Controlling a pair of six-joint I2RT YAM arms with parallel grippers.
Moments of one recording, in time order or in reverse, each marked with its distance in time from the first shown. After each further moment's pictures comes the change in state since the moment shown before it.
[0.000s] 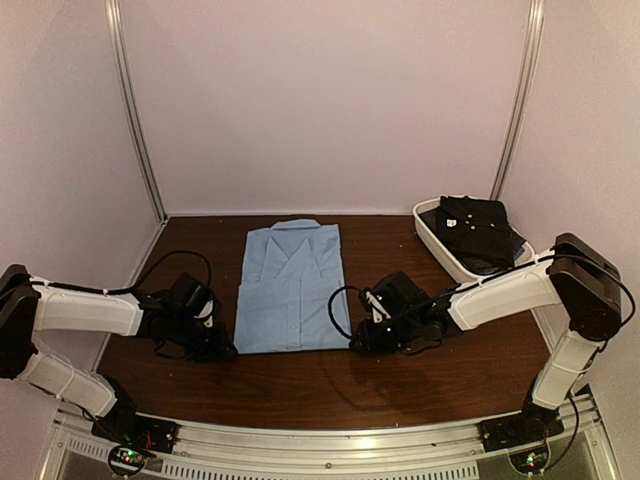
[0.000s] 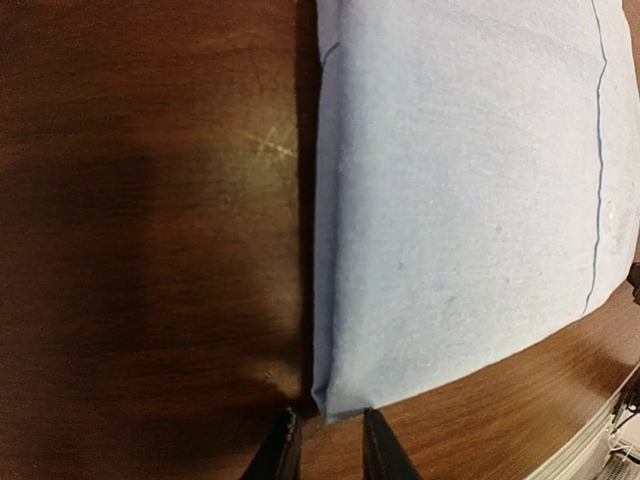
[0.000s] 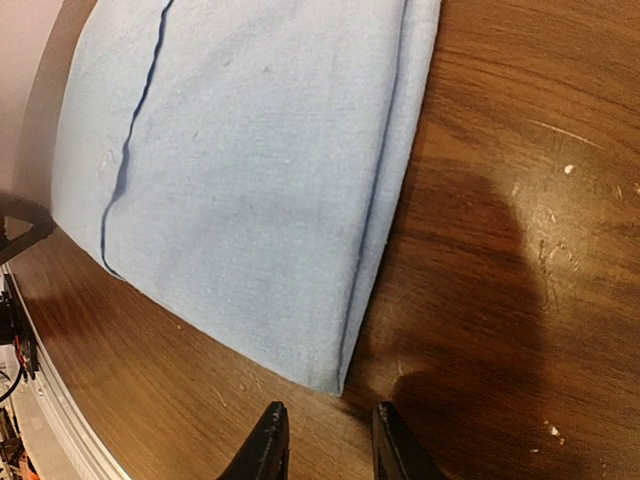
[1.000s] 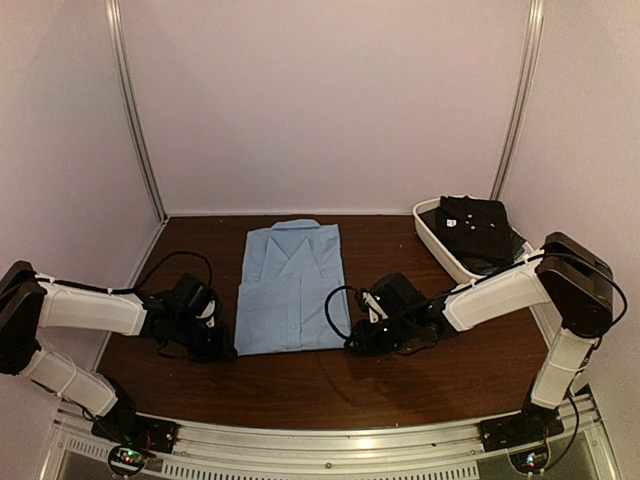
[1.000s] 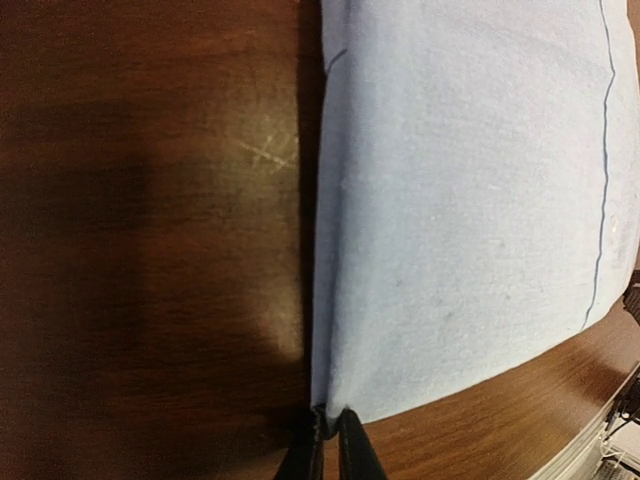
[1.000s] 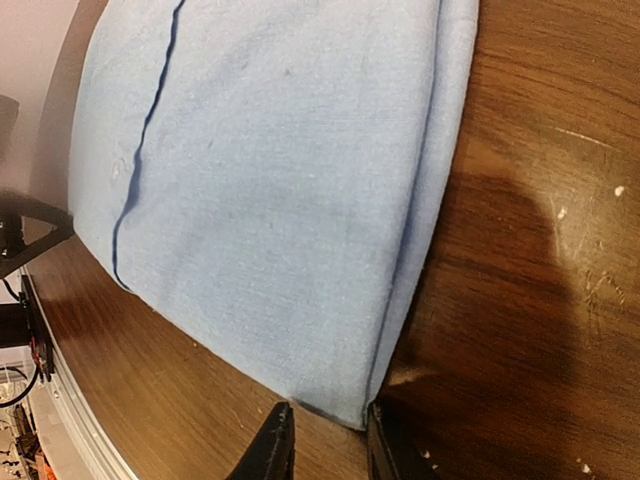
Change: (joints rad) left arm 0.000 0.037 -0.002 0.048 0.010 -0.021; right arm -0.013 0.046 0.000 0.082 -0.053 0.017
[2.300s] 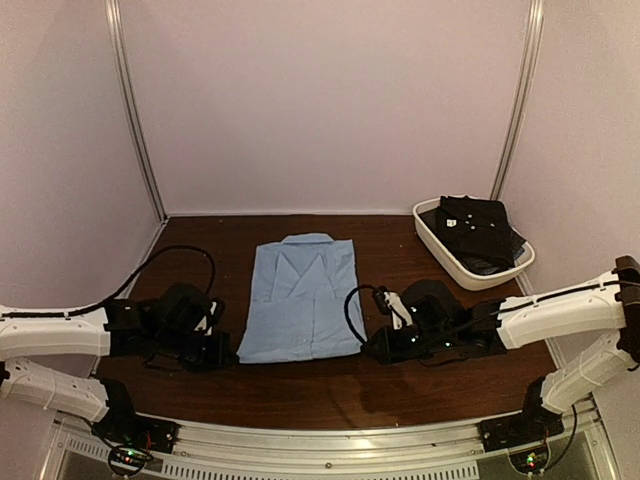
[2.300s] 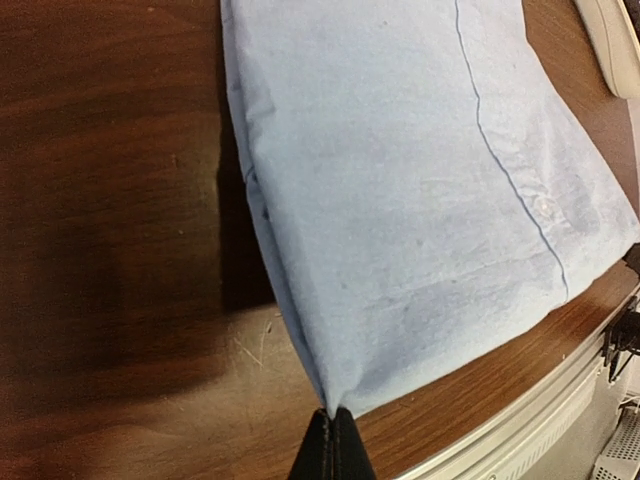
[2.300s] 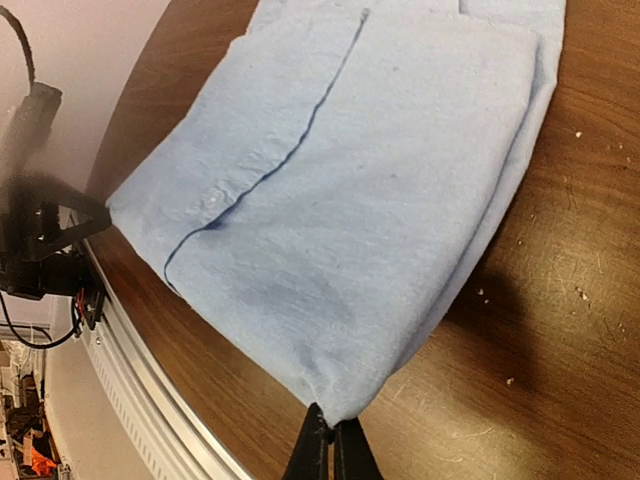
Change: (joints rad) left arm -0.271 -0.311 0.003 -0.183 -0.156 -0.099; right arm 0.118 -0.370 -0.192 -0.031 0.088 0.021
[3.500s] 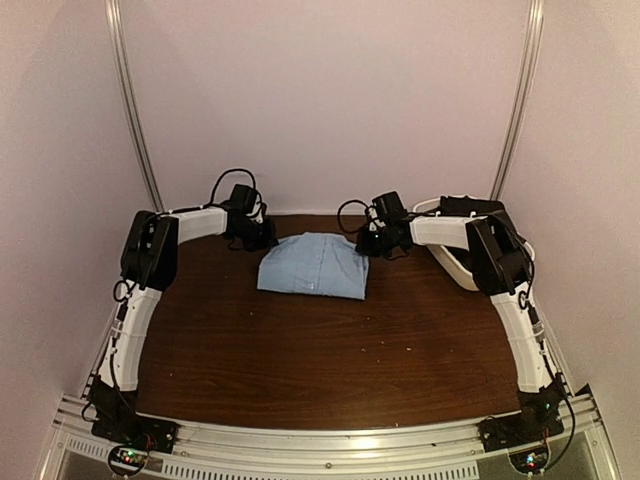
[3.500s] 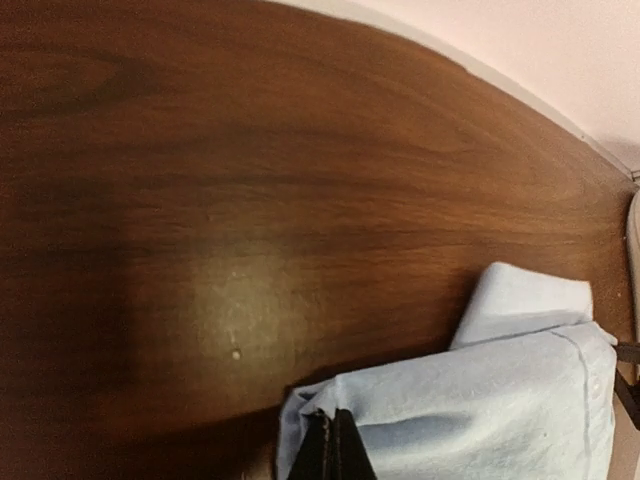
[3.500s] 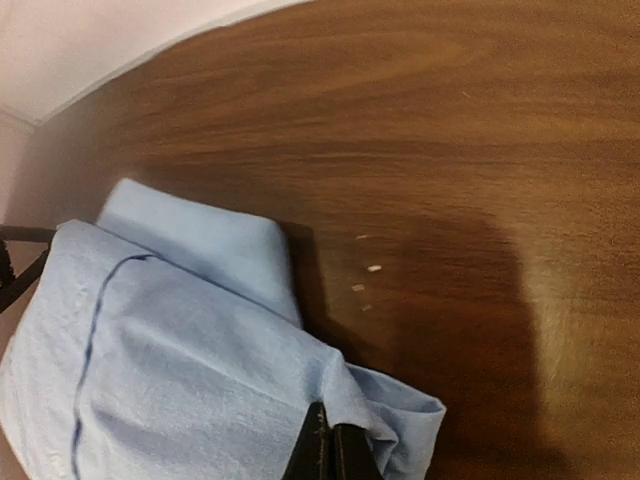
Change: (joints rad) left arm 0.547 1.408 1.471 0.060 0.215 0.421; right arm -0.534 1.003 1.238 -0.254 -0.061 -0.275
